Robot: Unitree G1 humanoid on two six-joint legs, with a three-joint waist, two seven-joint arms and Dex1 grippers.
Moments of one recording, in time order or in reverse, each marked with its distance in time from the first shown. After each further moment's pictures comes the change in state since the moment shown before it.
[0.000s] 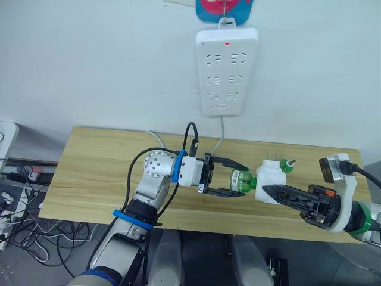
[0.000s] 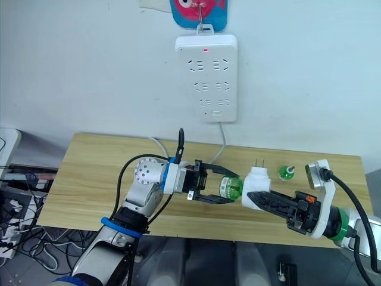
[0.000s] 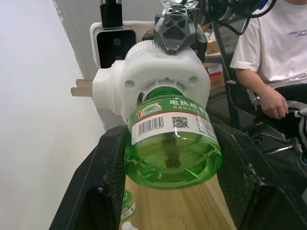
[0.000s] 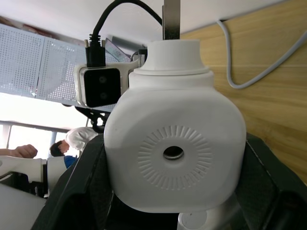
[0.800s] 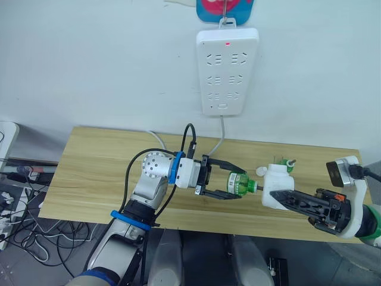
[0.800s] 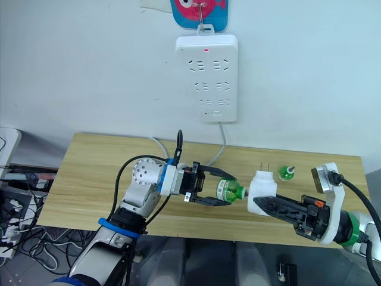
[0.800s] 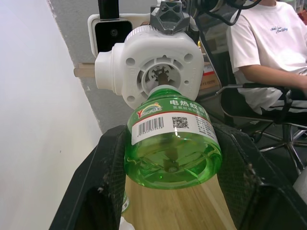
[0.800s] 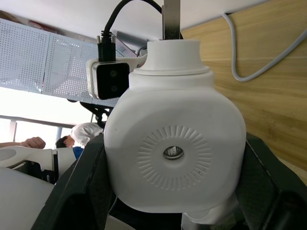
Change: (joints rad) left arm 0.002 0.015 0.006 0.002 -0.019 0.000 -0.023; right arm 0.093 -0.062 -0.066 0.012 -0.001 0.009 0.124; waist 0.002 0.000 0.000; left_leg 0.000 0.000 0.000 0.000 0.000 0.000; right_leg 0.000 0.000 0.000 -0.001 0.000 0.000
